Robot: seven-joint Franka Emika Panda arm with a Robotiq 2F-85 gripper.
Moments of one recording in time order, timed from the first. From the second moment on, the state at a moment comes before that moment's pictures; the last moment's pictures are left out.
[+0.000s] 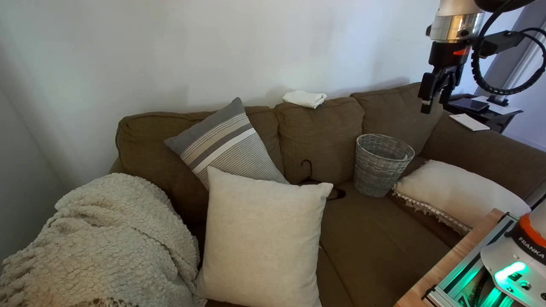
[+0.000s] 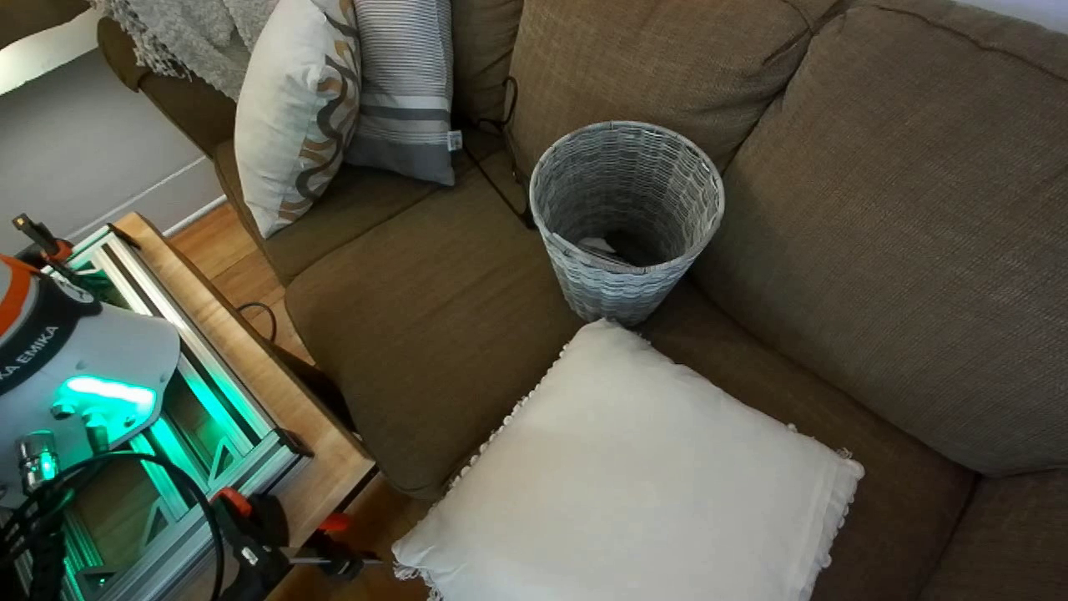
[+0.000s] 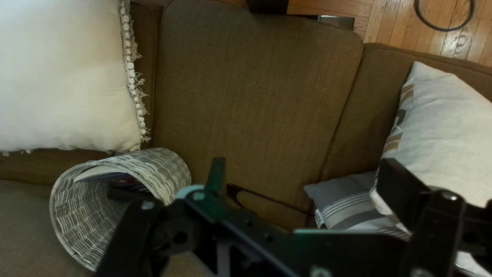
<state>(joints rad) 0.04 -0.61 0.15 -2.45 -0.01 1.70 0.11</state>
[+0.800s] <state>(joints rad) 0.03 -0.60 0.15 -2.45 -0.04 1.70 0.12</state>
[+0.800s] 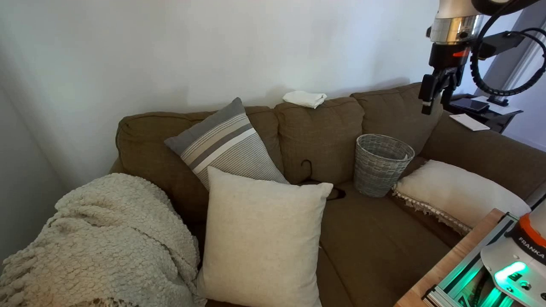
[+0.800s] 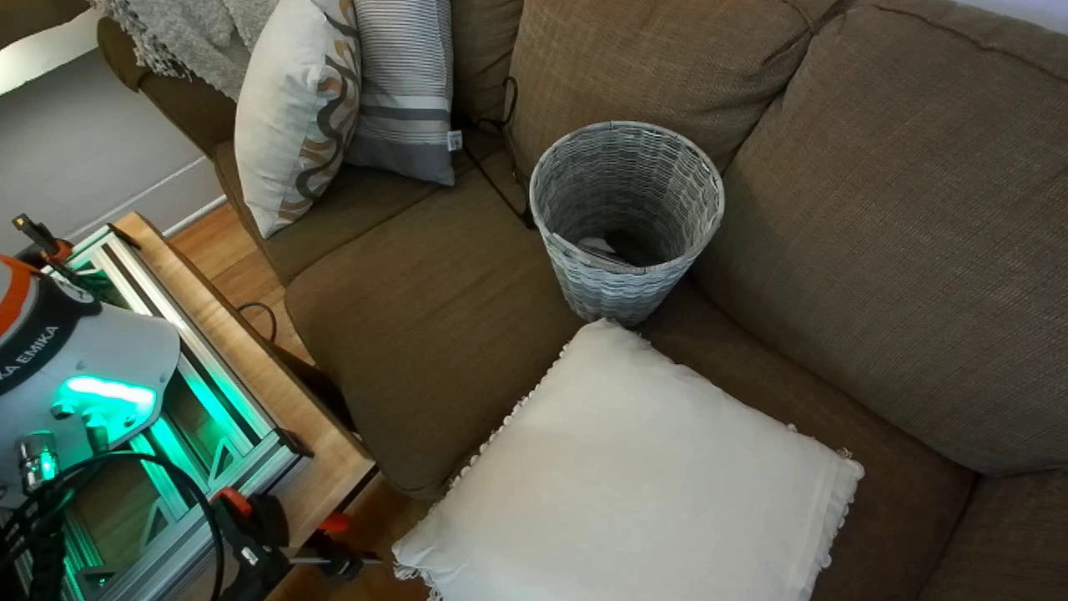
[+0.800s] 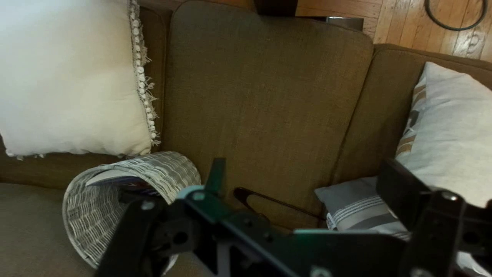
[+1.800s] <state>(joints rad) -0.21 -0.22 -0.19 -2.47 -0.25 2.01 -0.03</state>
